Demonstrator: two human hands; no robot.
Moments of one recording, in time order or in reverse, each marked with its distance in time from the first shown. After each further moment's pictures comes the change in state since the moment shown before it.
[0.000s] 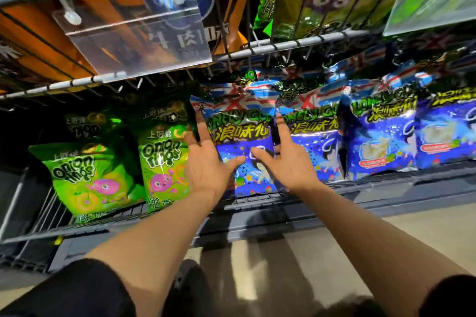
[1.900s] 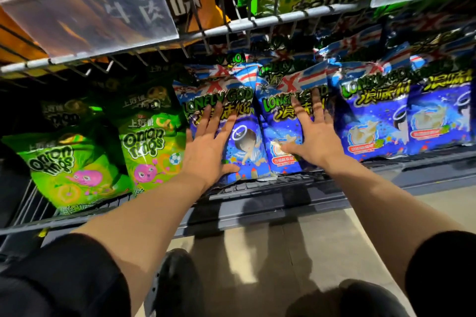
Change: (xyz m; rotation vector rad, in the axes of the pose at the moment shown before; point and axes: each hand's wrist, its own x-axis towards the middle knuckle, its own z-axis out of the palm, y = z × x) left_hand 0.010 -0.004 0.020 0.393 -0.244 0.470; right_hand 0.036 0.072 -0.040 -0.397 -0.092 0.024
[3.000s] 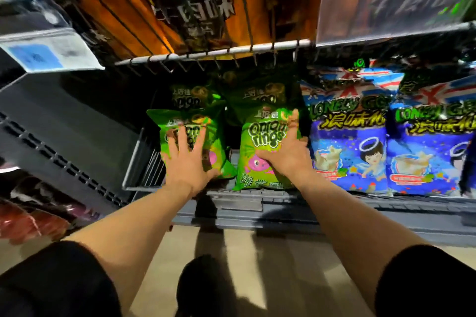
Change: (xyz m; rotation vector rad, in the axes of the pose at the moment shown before) left_hand -0.124 -0.216 -0.014 -0.016 -0.058 -0.561; right_hand -0.024 -0.266 0.099 0.339 -0.110 0.086
